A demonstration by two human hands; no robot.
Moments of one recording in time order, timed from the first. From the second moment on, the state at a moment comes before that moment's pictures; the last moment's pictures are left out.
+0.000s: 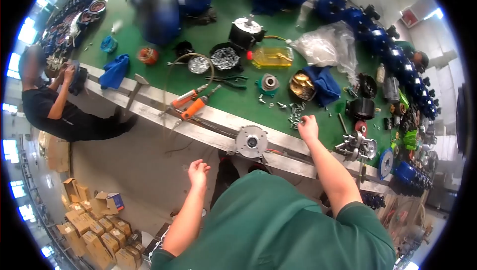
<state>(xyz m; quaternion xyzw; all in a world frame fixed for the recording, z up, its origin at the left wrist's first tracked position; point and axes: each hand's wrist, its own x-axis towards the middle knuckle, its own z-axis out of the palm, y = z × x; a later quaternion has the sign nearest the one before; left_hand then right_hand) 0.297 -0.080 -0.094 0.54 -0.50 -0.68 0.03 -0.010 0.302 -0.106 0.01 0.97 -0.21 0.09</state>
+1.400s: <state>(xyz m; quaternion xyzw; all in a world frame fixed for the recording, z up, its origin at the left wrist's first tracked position) 0.251 -0.131 -0.100 0.48 -0.56 -0.67 -0.05 0.012 0.325 -0.093 -0.02 0.98 -0.19 0.07</state>
